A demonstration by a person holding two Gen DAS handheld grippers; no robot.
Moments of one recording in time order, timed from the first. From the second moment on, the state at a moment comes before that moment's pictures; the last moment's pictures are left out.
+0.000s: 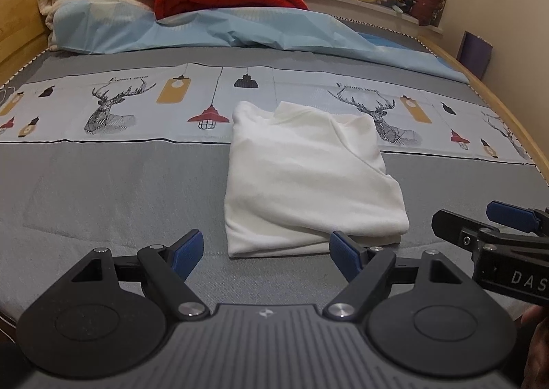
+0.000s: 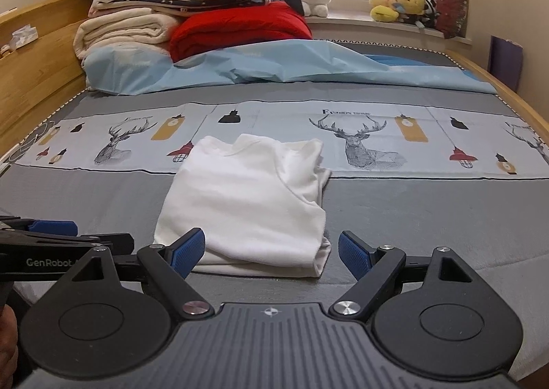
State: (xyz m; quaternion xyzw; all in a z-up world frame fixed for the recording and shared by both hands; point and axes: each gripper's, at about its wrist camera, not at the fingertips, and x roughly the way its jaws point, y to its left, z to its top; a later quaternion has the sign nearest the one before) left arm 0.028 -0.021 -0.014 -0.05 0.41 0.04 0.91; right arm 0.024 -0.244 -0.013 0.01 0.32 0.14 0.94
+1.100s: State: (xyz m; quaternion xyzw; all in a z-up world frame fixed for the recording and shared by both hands) left arm 0.028 -0.022 -0.017 -0.04 0.40 0.03 0.91; right arm 0.022 -0.243 -0.012 0.02 0.32 0.15 0.94
